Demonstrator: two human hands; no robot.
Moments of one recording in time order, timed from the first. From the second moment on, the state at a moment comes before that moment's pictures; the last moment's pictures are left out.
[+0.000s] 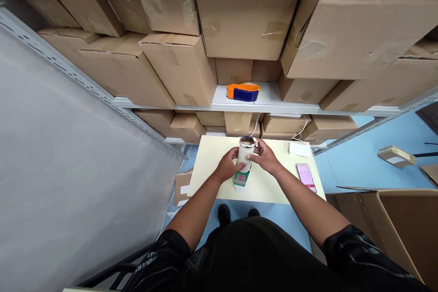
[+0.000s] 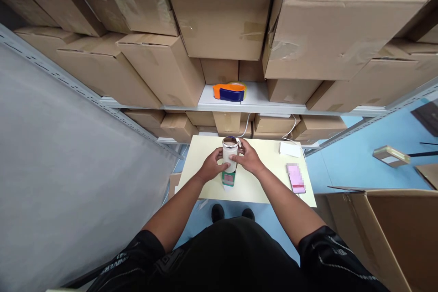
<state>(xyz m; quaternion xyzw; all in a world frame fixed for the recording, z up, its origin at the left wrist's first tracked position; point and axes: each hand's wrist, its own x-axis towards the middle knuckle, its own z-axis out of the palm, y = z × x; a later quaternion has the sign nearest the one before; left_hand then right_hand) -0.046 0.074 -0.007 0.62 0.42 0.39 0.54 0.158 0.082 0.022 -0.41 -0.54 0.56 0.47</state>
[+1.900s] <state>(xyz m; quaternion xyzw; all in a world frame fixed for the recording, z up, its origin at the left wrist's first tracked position) -0.047 0.081 0.052 0.58 0.35 0.44 0.59 0.150 0.064 0.041 -0.48 -0.53 0.49 0.50</state>
